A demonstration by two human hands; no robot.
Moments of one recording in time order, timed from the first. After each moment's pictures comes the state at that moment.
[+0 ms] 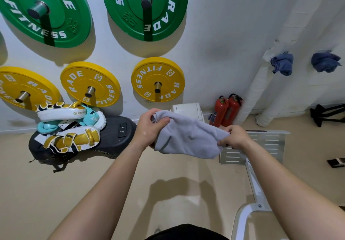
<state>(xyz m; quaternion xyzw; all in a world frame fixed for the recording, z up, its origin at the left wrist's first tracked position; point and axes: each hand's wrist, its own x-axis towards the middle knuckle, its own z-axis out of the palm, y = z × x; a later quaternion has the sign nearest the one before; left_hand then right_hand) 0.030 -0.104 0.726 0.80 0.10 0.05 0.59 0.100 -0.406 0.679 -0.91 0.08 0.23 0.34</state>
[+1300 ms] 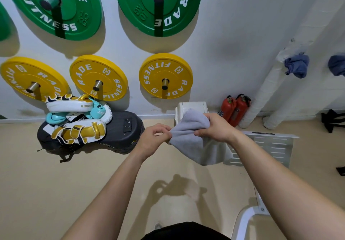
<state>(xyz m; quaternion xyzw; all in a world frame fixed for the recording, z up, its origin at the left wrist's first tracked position) 0.002 -0.087 0.694 0.78 0.09 -0.04 0.62 0.103 -0.324 0.727 -0.83 -0.21 0.25 0.45</state>
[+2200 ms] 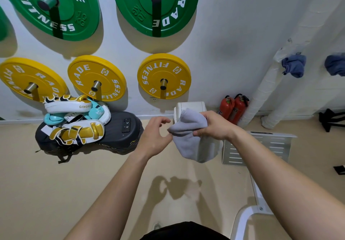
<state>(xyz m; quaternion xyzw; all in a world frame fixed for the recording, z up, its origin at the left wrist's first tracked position) 0.008 -0.102 0.699 0.90 0.08 0.04 0.43 0.108 -0.326 0.734 -0.83 -0.26 0.26 0.42</state>
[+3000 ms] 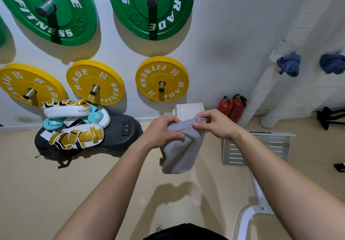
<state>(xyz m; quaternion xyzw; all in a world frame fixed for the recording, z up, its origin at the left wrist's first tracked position) 0.025 -0.118 0.743 0.88 0.00 -0.08 0.47 0.101 -0.336 0.740 -0.78 -0.24 0.24 0.52</state>
